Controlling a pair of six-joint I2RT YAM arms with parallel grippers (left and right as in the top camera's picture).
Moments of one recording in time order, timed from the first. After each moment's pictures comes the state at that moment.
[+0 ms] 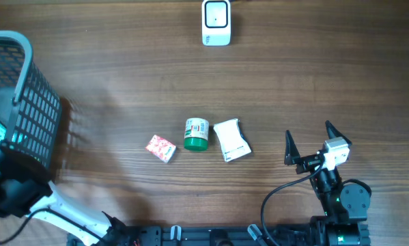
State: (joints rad) left arm 0.74 2.03 2.09 -1.42 -0.36 -0.79; right arm 0.01 0.02 0.01 0.01 -0.22 -0.03
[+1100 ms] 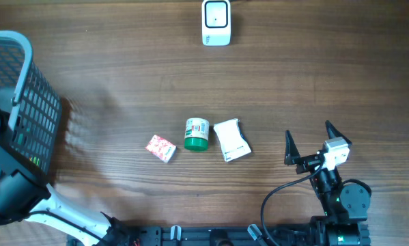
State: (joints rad) left arm 0.78 2.01 1.40 -0.65 -0.26 -0.46; right arm 0.01 0.02 0.01 0.01 -0.22 -0.03
